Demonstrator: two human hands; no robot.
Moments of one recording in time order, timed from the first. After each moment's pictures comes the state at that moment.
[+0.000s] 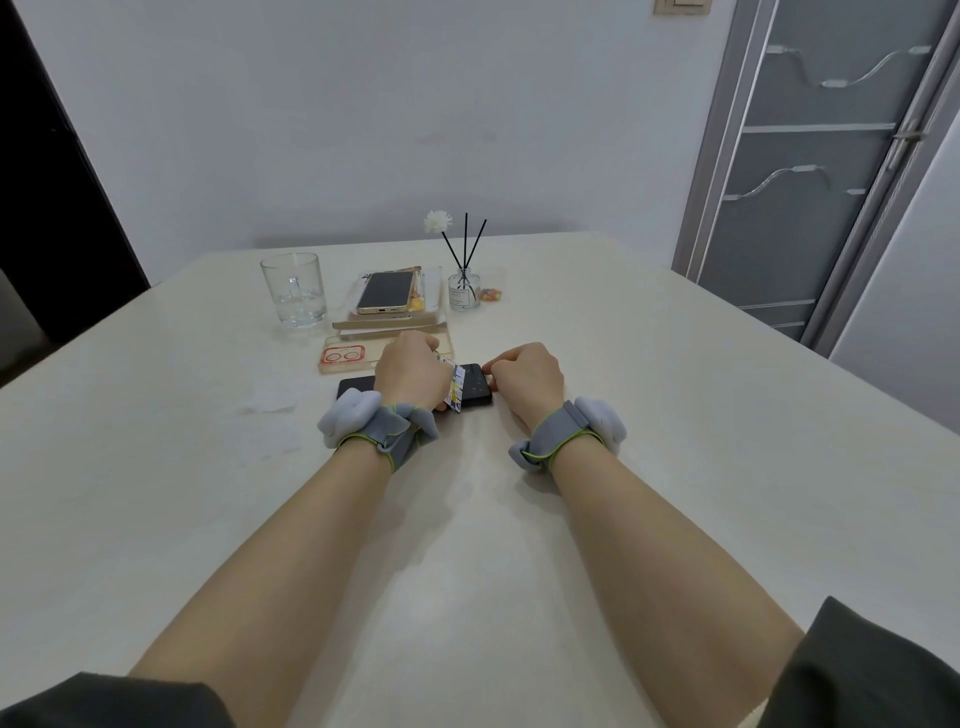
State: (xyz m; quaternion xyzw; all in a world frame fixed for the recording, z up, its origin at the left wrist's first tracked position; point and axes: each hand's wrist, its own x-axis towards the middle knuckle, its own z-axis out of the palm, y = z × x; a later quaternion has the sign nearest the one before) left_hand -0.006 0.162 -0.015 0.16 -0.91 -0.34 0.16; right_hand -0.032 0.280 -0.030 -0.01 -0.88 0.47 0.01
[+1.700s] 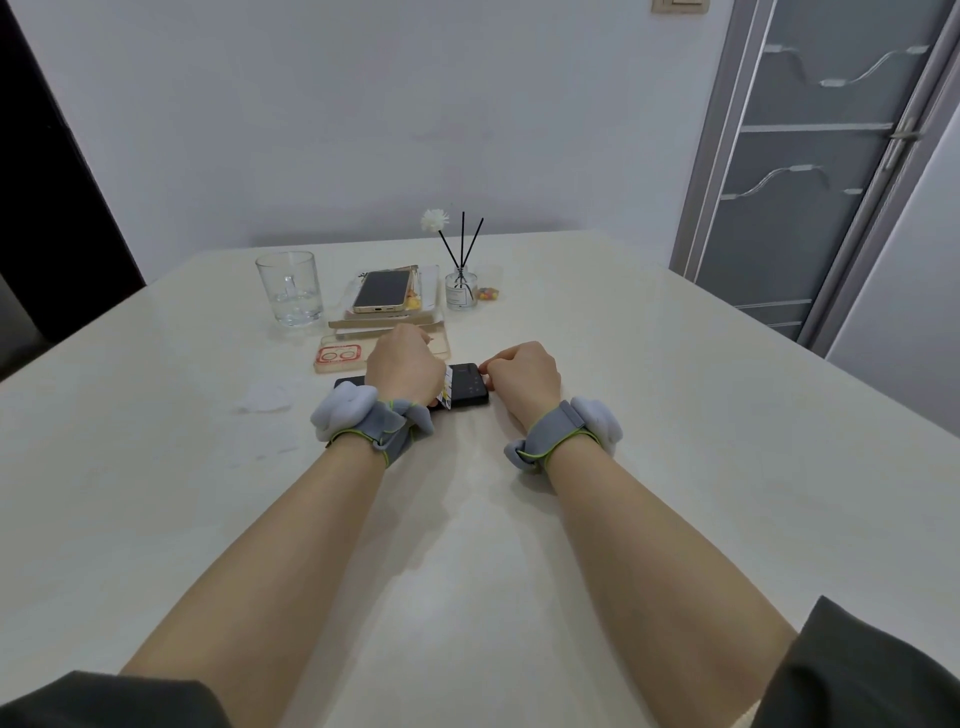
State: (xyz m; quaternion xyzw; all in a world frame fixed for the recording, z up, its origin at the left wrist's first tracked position) left_hand -0.004 0.162 -0.008 0.17 -0.92 -0.31 0.17; right_hand -0.035 0.279 -0.031 -0.01 -0.88 0.48 0.01
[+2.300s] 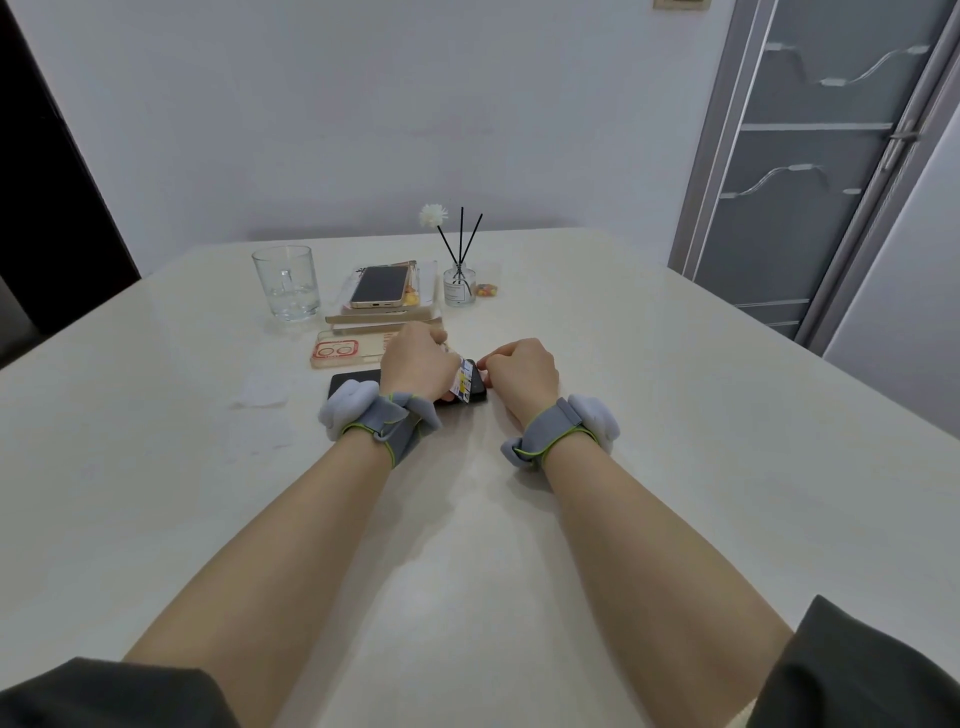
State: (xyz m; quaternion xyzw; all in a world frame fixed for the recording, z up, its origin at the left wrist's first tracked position) left_hand -0.010 0.172 -0.011 0.14 -0.89 -0.40 0.15; right_hand -0.035 0.279 -0.031 -0.01 -0.88 0.48 0.02
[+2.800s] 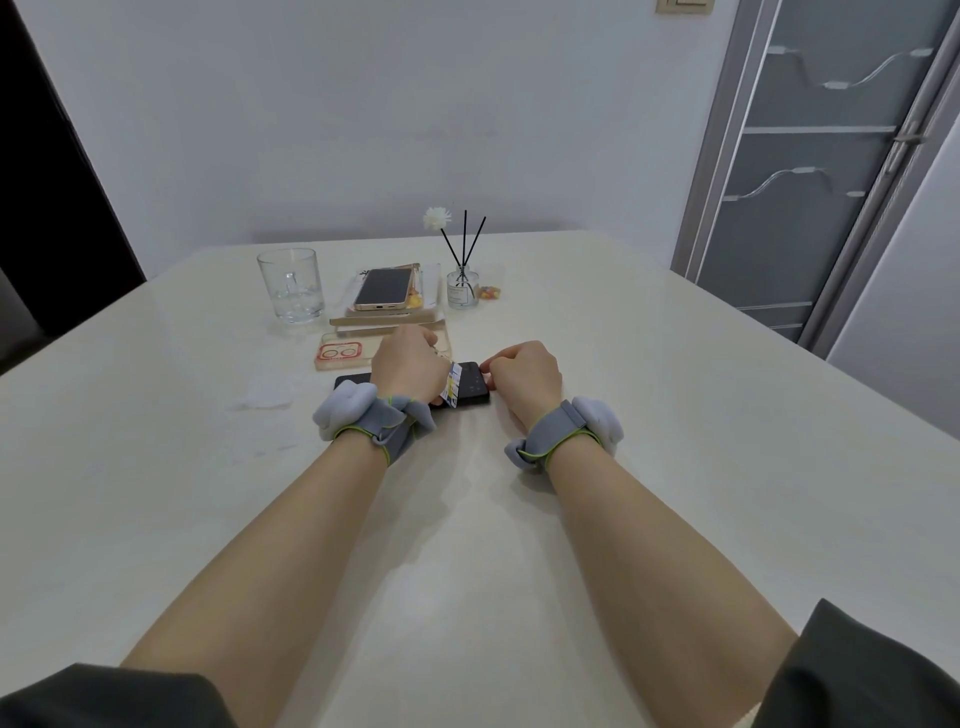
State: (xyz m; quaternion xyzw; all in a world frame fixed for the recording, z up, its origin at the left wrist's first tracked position) left_hand -0.006 0.162 -0.010 0.15 -0.92 -0.34 0.15; right_hand -0.034 0.280 -0.031 0.00 -0.88 0.48 0.01
